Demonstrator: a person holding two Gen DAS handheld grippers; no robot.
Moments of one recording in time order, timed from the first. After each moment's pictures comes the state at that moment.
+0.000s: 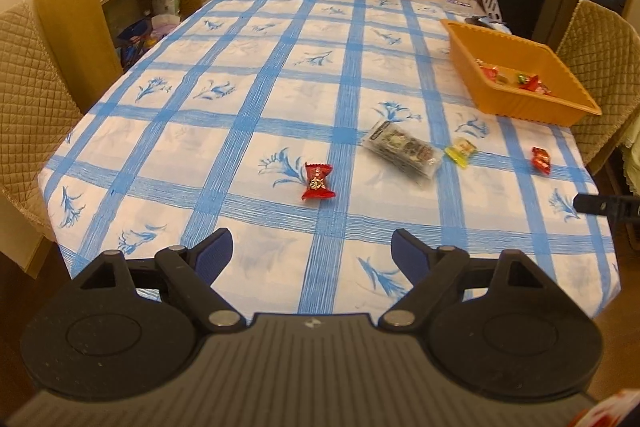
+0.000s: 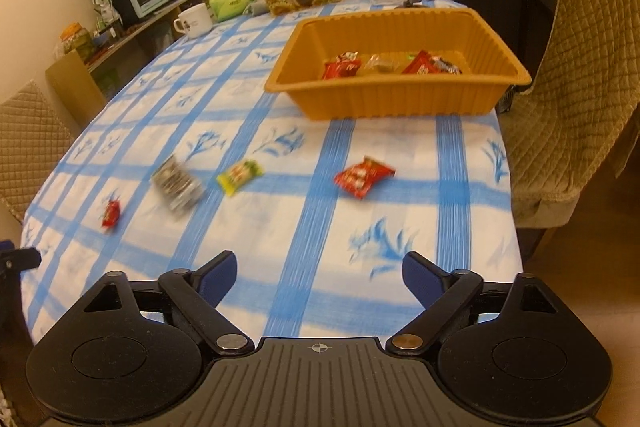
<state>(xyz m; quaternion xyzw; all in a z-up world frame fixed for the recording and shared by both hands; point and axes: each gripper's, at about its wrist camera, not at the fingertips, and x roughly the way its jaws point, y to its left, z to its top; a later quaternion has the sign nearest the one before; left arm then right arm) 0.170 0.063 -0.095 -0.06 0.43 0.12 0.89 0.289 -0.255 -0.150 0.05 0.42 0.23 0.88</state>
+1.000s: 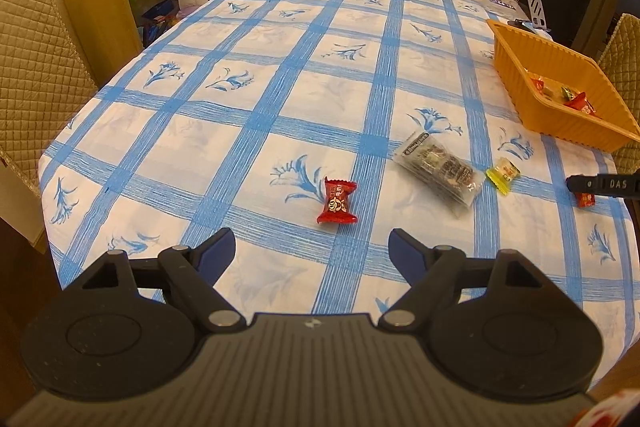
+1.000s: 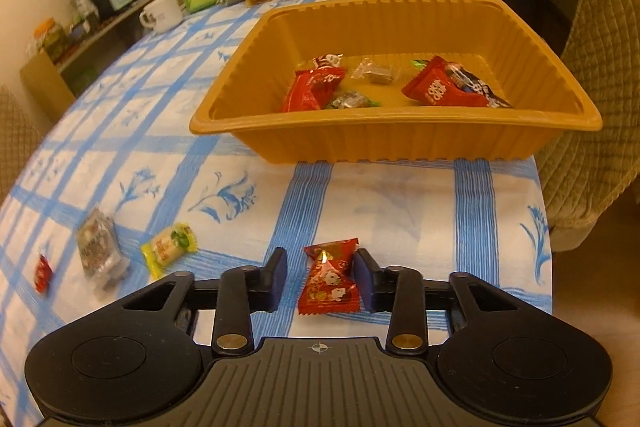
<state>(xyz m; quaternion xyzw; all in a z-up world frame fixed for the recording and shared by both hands) 0.210 0.074 -0.115 -0.08 0.44 0.17 0.88 0.390 -0.225 -0.191 0.01 0.44 0.23 0.87</state>
